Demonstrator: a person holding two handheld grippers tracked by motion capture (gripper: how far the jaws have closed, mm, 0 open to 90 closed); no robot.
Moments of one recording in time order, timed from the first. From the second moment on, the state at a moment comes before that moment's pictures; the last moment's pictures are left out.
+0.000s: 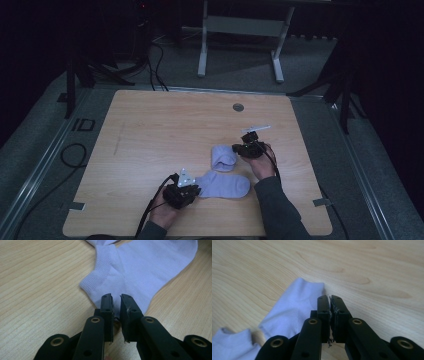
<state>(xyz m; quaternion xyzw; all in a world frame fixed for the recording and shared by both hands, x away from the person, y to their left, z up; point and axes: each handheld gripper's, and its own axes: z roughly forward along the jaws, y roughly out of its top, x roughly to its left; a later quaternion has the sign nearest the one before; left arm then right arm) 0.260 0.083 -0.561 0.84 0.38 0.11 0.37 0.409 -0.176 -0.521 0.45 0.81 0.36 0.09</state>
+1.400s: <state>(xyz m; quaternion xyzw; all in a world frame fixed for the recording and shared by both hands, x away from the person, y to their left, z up) 0.260 0.084 -0.561 0.84 0.38 0.11 0.37 0.390 -0.058 -0.494 0.30 0.88 0.36 0.09</state>
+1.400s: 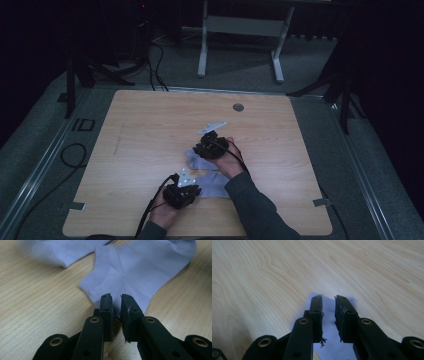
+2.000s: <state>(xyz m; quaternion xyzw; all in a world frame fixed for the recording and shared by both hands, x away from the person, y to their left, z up) 0.260 0.084 -0.561 0.84 0.38 0.11 0.37 0.397 -0.109 -0.542 0.35 0.89 0.27 0.11</state>
